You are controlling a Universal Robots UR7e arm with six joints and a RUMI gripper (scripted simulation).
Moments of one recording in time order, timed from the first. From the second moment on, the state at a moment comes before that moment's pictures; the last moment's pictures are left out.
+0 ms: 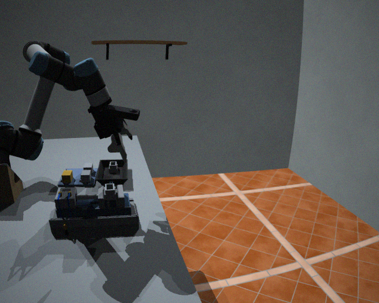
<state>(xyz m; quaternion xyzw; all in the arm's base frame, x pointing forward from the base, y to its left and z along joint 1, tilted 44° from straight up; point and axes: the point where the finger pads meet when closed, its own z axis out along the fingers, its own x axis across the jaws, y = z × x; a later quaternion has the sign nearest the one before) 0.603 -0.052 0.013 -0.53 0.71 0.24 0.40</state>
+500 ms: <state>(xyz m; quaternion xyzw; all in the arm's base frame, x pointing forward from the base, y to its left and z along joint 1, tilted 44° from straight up) 0.583 -0.075 -0.021 -0.38 0.82 0.33 0.26</state>
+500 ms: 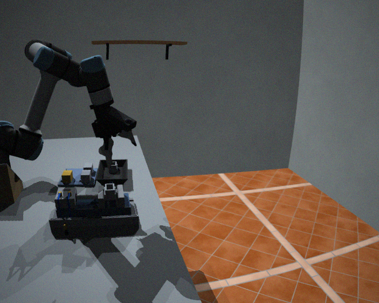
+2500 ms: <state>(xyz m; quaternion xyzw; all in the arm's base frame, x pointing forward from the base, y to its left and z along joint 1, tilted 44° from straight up) 0.533 -0.123 -0.063 -0.07 0.92 0.37 -0.02</state>
